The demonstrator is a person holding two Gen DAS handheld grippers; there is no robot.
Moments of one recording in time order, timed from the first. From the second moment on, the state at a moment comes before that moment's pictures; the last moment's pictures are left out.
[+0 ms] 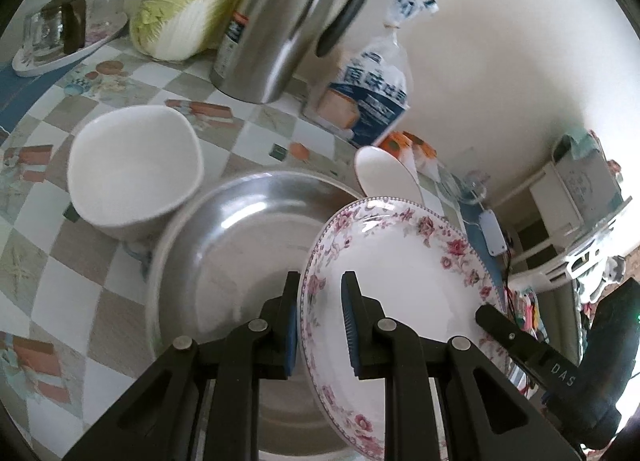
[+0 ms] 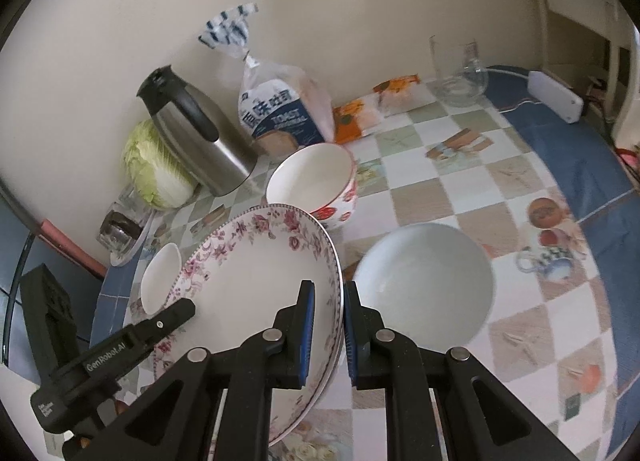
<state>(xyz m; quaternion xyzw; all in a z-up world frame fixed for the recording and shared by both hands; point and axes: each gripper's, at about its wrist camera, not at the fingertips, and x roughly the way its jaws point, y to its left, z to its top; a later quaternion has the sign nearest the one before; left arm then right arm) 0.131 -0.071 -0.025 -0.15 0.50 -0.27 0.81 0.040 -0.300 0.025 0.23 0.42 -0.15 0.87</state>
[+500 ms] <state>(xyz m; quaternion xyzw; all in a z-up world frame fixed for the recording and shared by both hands) 0.160 -0.048 -0.016 -0.15 0.48 -0.23 0.83 0.072 -0.282 0.008 0.26 0.42 -0.12 0.86</state>
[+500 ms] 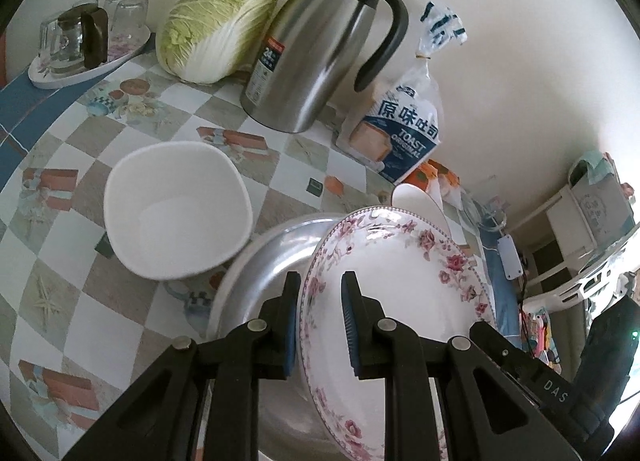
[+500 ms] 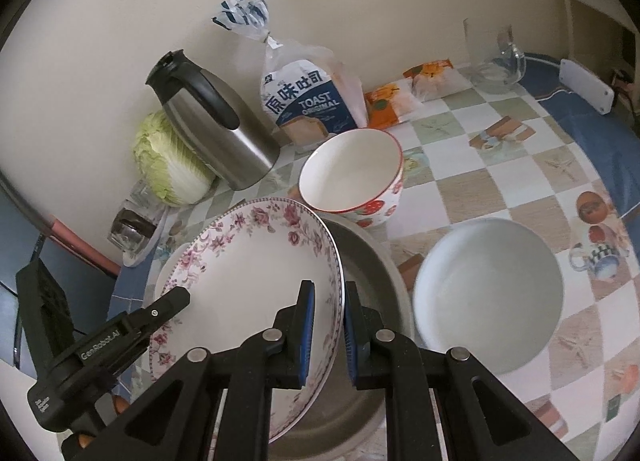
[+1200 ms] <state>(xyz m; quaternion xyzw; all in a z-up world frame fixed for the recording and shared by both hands) 0.182 -0.049 -0.044 -0.14 0.51 -0.22 0.82 0.089 -0.277 -0.017 0.26 0.45 -0.14 0.84</state>
